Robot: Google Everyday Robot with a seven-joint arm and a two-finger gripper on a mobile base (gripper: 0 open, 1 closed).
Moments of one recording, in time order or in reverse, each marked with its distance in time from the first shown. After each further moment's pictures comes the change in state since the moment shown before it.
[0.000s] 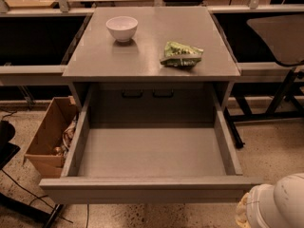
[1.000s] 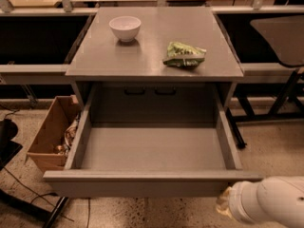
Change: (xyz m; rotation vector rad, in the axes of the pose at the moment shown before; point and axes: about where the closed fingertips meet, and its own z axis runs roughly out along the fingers) arm -0.019 -0.029 0.104 0.002 -0.174 0.043
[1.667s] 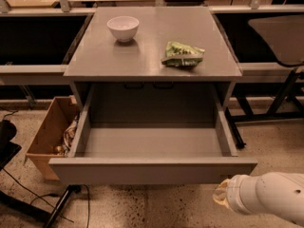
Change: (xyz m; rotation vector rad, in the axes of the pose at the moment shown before) arm -0.009 -0.027 0.017 0.053 -0.065 0.001
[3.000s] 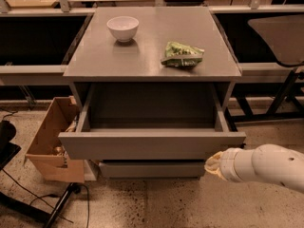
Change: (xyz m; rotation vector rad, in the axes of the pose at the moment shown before) arm -0.039 -0.084 0.022 0.081 -0.151 -0.026
